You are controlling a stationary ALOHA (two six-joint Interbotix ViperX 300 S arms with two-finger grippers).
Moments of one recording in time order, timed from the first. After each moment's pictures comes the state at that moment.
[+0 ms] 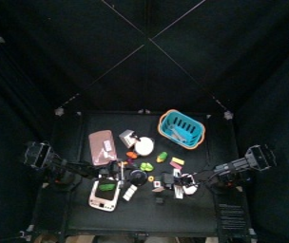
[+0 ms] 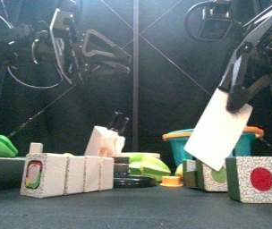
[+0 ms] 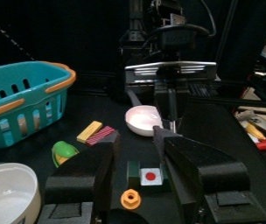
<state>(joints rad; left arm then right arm) -0.17 -0.09 0.95 -0.37 -0.90 0.20 0.22 -0.30 0.88 -0.23 0.23 0.48</state>
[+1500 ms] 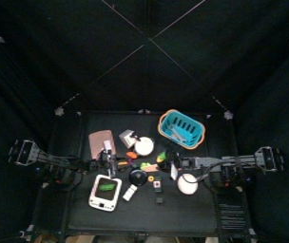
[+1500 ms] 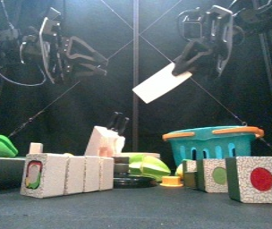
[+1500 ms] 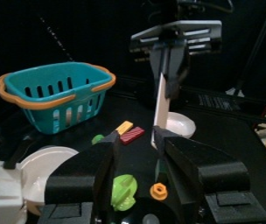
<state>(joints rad) -0.06 -0.32 1.08 -0.41 -0.82 0.20 -0.08 -0.42 0.78 -0.09 0.13 0.48</state>
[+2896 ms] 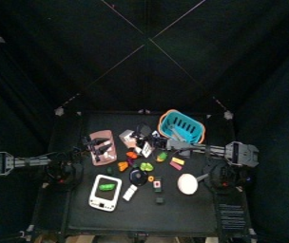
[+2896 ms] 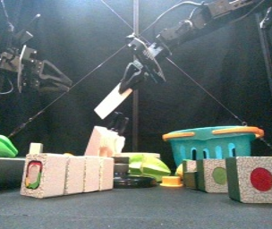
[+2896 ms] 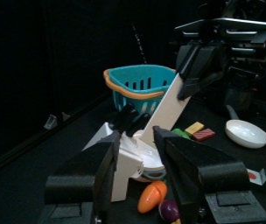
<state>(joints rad) 0.29 -0.70 1.31 -0.36 -0.64 0.21 -0.26 0.01 0.23 -0.18 0.39 0.49</state>
